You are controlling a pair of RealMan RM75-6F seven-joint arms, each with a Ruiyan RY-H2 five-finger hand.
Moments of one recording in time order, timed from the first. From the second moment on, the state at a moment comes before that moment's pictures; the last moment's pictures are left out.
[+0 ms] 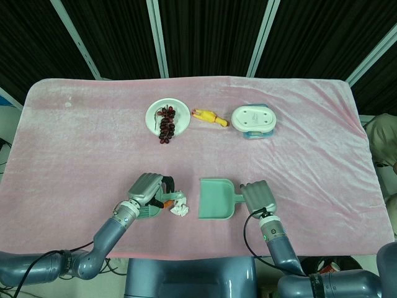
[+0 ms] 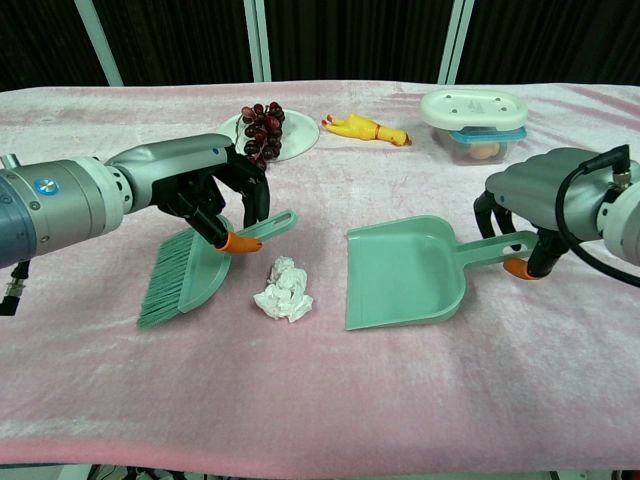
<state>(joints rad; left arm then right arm) -0.77 -1.58 -0.18 -1.68 0.93 0.92 0.25 0.76 -1.53 0.06 -1.89 -0.69 1.31 -1.09</state>
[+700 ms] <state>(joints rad) -0.76 -1.56 -0.19 -1.67 1.01 0.88 0.13 0.76 -1.54 0.04 -1.91 -0.68 1.35 -1.12</state>
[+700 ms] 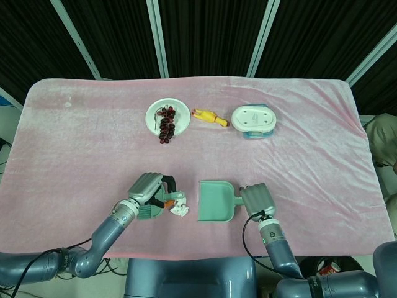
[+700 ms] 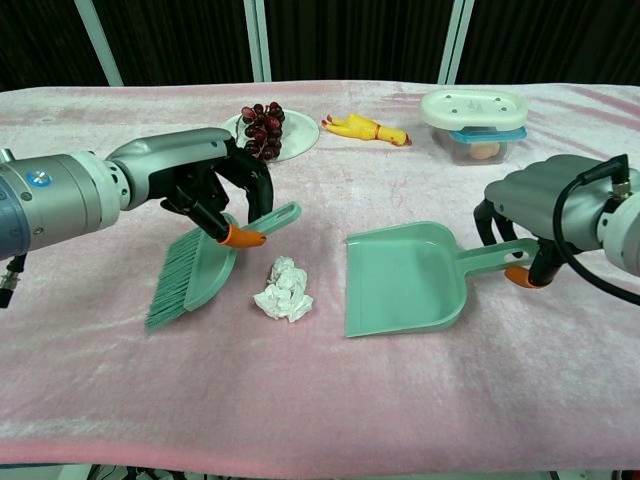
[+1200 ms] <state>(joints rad) -0.75 -1.65 -0.20 -1.57 1.18 0.90 -0.07 0.76 -1.54 0.04 -1.89 -0.67 1.34 -1.10</state>
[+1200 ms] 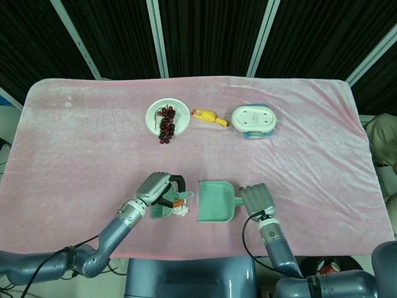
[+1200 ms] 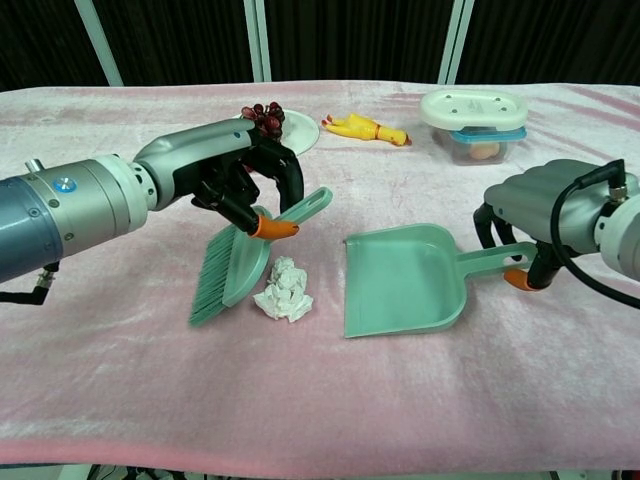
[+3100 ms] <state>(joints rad) -0.82 -1.93 -0.29 -1.31 1.29 1.01 -0.28 0.77 -1.52 0.03 -1.90 -0.63 1.32 -1.08</state>
